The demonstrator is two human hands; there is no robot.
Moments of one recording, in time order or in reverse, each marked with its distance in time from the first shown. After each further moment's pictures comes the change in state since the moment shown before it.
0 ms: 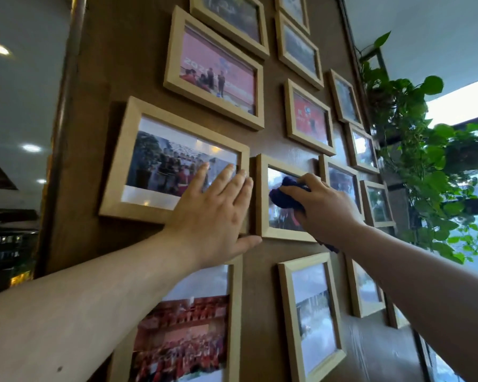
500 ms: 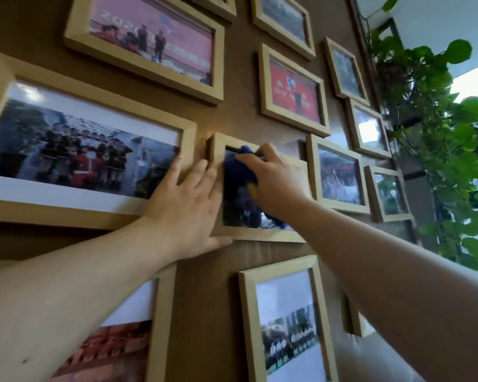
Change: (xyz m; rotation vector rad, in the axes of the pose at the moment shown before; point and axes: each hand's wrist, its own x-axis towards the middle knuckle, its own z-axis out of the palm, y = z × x) left_hand 0.081 0.058 0.068 0.278 -0.220 -0.102; right_hand 0.048 0.044 0.091 0.274 0.169 -0.016
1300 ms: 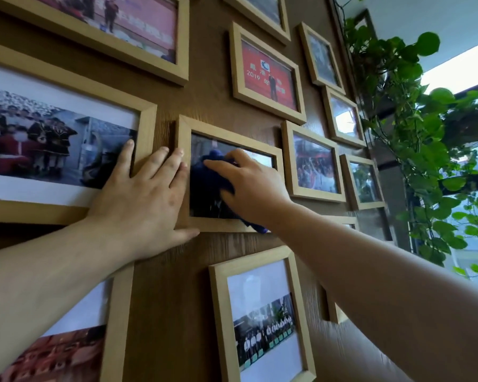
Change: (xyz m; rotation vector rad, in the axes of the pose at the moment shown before) left_hand -0.001 0.006 0.011 -0.040 0.020 -0.054; right_hand -0.027 0.013 0.011 -0.012 -0.016 -0.121
